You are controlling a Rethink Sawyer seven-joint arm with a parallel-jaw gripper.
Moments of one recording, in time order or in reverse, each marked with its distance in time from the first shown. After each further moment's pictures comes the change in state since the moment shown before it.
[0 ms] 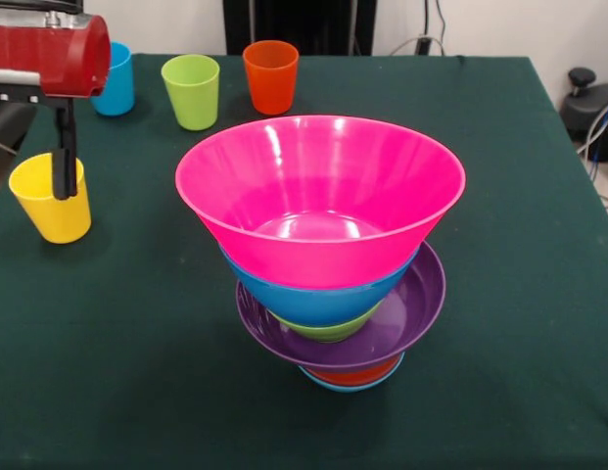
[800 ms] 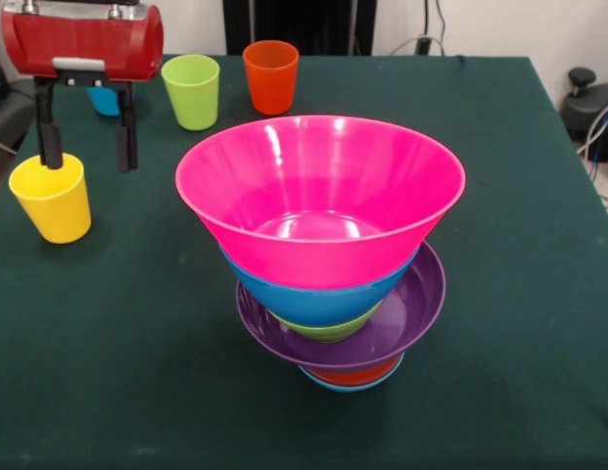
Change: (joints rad) arm 0.033 -0.050 -0.060 0.119 0.061 0.000 0.000
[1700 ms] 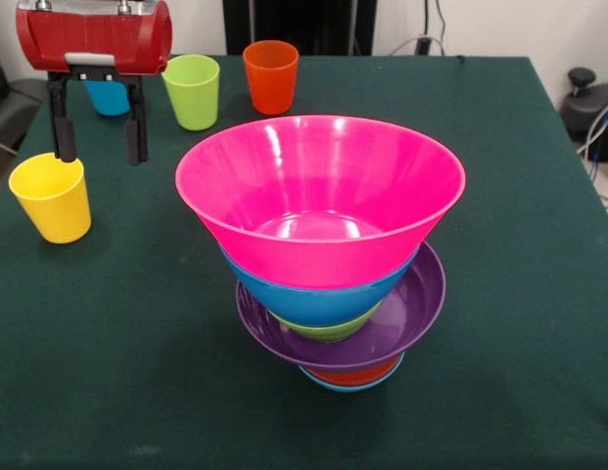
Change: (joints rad) arm -0.018 -0.005 -0.002 0.056 0.027 -0.045 0.000
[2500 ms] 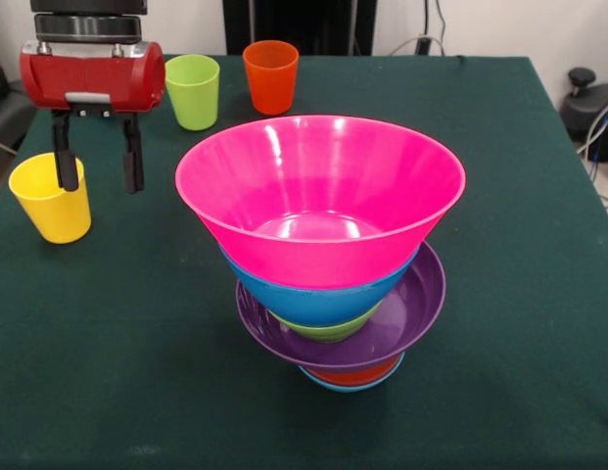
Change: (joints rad) arm -0.032 0.076 0.000 0.004 0.000 -0.067 0.000
